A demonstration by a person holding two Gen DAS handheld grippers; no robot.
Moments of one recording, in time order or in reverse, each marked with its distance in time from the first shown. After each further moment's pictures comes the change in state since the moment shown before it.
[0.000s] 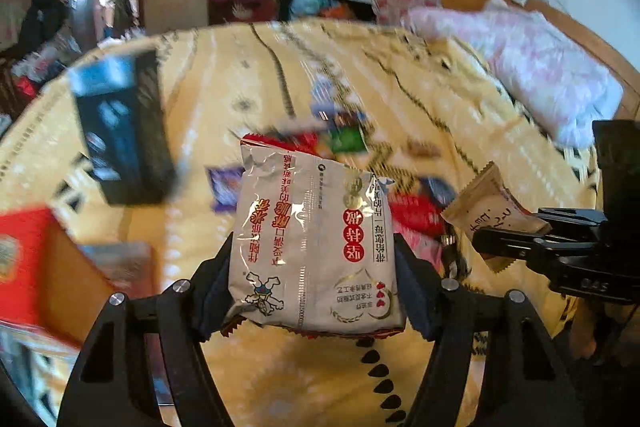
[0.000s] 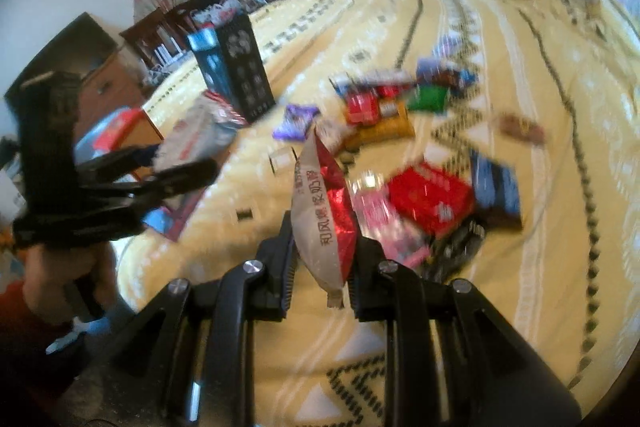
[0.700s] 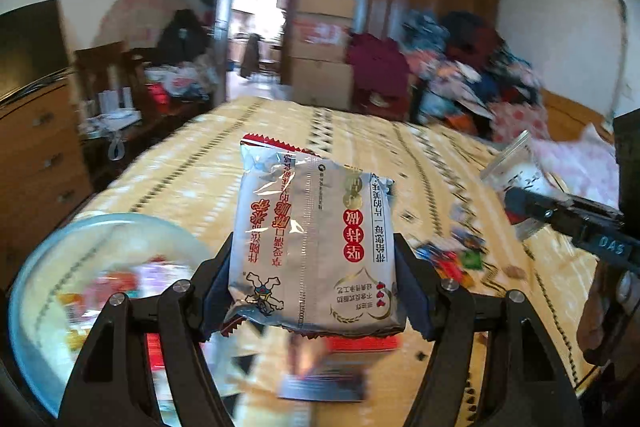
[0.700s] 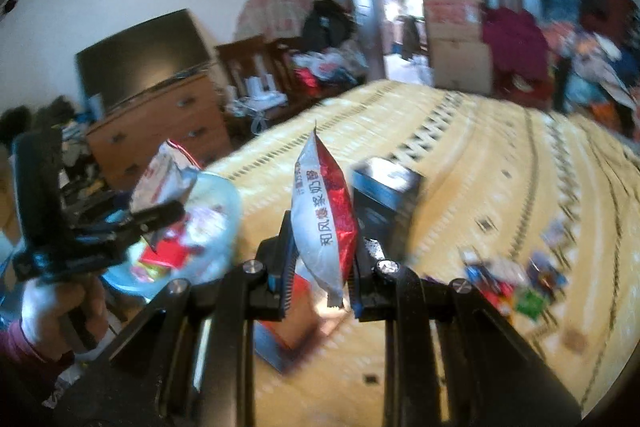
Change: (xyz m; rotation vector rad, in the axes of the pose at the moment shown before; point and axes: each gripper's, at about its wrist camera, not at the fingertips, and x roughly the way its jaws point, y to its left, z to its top) left arm -0.213 0.177 0.020 -0.268 -0.283 0.360; right arm -0.001 0.207 0.148 -0.324 -0.194 0.199
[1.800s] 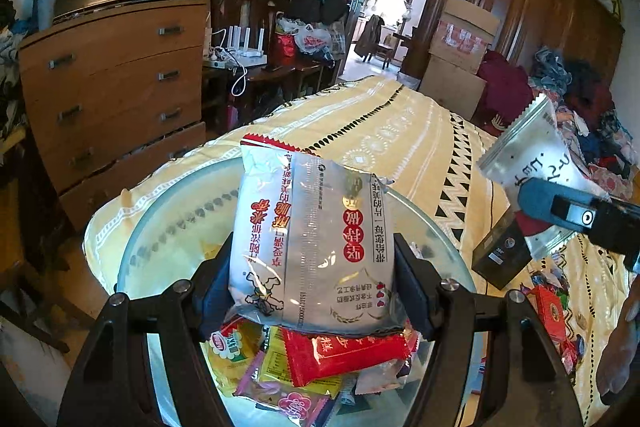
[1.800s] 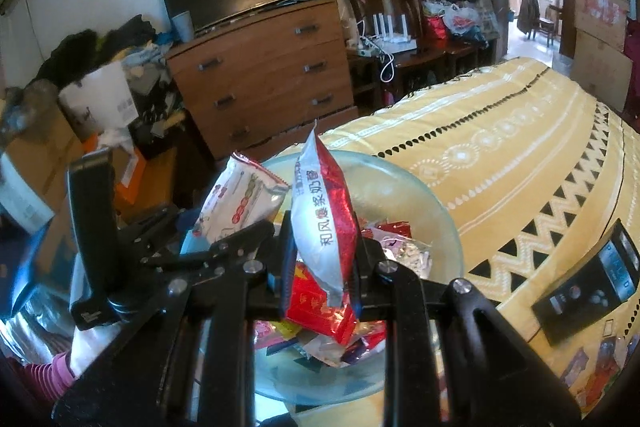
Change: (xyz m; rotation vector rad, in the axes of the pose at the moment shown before) left arm -0.006 0.228 -0.054 -0.300 0.075 0.272; right arm 0.171 0.212 0.035 -0.179 0.253 0.309
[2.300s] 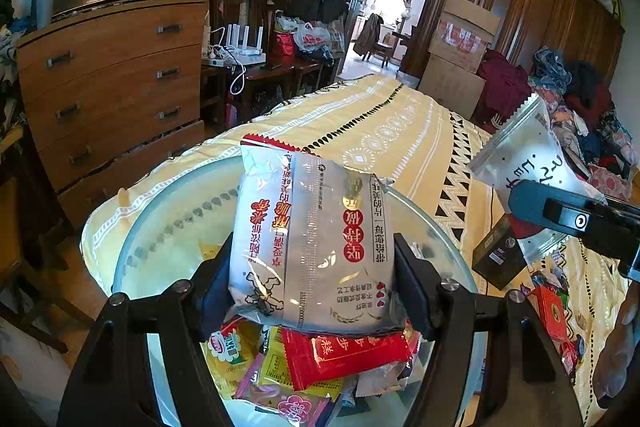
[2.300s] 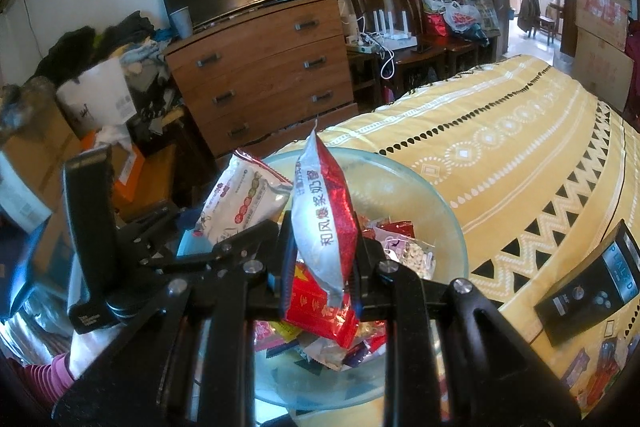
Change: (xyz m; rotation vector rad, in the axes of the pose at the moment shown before) left arm 0.002 0.000 0.000 -0.001 0.004 -0.002; right arm 0.008 0.004 0.003 0.003 0.010 -0.006
